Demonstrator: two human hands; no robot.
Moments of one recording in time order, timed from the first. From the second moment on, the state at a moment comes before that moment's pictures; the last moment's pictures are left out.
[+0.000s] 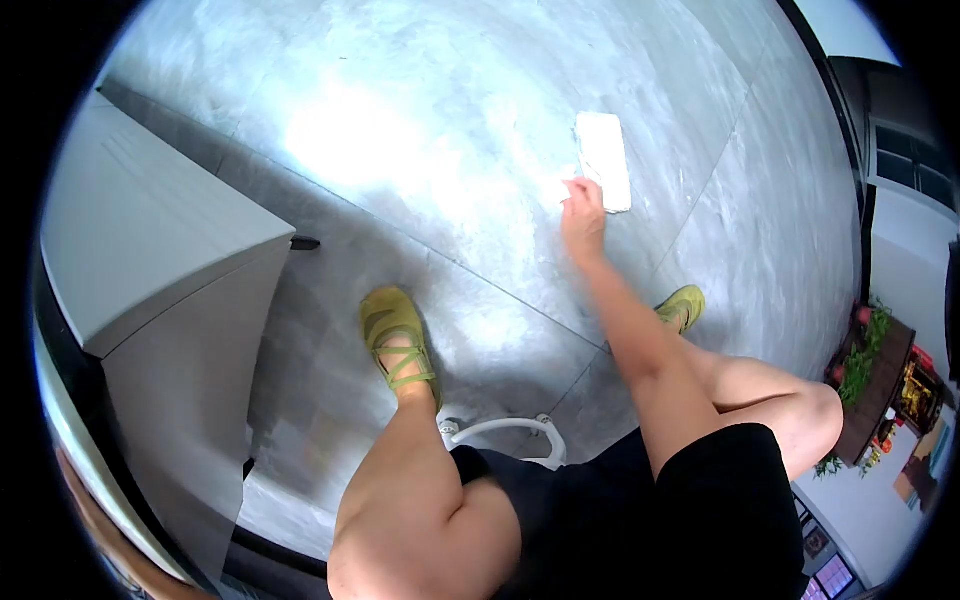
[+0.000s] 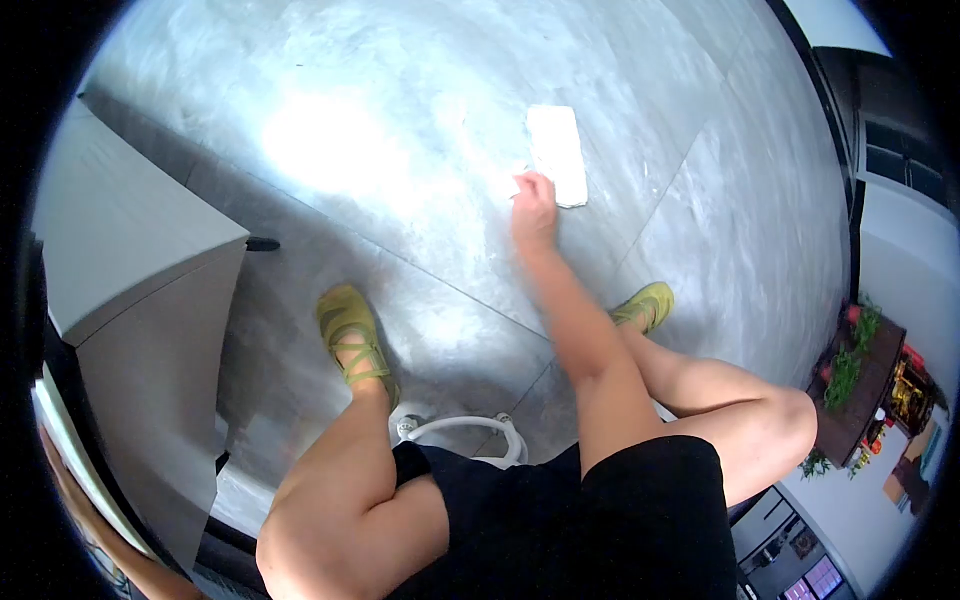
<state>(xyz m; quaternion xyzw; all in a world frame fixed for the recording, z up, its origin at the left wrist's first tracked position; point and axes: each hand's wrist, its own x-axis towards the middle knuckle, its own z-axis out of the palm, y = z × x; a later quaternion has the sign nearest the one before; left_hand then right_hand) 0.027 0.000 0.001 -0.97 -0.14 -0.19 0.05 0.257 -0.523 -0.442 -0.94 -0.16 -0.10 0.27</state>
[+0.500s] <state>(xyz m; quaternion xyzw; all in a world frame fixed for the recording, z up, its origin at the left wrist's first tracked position) 0.043 -0.005 -0.006 -0.97 -0.14 -0.19 0.07 0.286 -0.579 -0.458 -0.92 0.04 -0.13 0.36</state>
